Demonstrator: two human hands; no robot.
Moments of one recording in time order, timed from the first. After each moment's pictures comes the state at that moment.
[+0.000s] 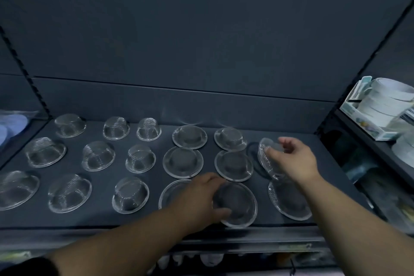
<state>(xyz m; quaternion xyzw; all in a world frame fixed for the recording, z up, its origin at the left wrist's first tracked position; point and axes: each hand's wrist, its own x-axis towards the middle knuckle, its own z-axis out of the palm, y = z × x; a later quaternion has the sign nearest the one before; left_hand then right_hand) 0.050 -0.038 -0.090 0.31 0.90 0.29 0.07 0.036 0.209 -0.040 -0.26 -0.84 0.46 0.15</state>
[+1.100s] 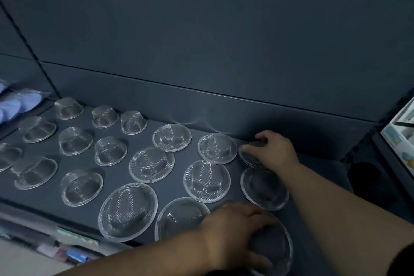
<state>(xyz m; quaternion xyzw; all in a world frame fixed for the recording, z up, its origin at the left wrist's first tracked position) 0.042 0.138 -0.091 0.35 0.90 0.24 0.11 -0.100 0.290 -0.078 -0.05 -0.95 0.30 0.02</state>
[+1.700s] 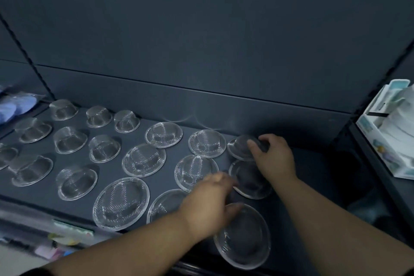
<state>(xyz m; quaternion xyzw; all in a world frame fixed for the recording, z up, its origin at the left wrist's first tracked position) 0.039 0.130 -0.089 0.21 0.94 0.27 0.01 -0.058 0.310 -0.092 -0.07 -0.92 0.36 0.13</state>
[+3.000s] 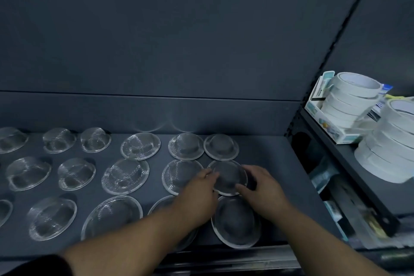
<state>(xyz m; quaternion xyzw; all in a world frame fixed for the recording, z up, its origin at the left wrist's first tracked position) 0.023 0.117 -0.092 0.23 0.93 0.28 0.08 0.051 0.304 -0.095 -0.06 -0.95 0.31 0.03</state>
